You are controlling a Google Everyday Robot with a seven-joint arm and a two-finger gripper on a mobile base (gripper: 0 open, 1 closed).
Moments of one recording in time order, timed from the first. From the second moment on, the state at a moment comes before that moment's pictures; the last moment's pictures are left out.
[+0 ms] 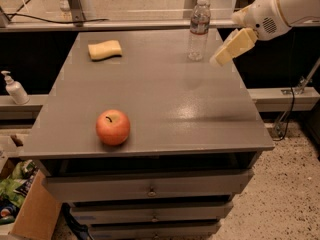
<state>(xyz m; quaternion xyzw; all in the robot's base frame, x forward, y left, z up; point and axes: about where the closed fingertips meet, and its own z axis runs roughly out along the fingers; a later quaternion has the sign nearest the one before) 0.640 -0.168 0.961 -0.51 0.76 0.14 0.39</state>
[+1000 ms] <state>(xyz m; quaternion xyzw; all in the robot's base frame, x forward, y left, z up) 0.742 -0.156 0.929 -0.43 0.73 0.20 0.49</state>
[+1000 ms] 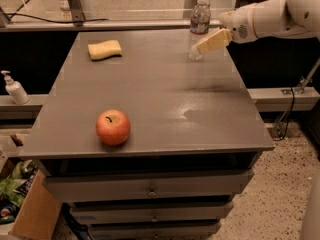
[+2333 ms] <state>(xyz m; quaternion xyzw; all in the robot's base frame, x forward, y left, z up) 0.793 -0.127 0.942 -0.47 0.67 0.25 0.52</state>
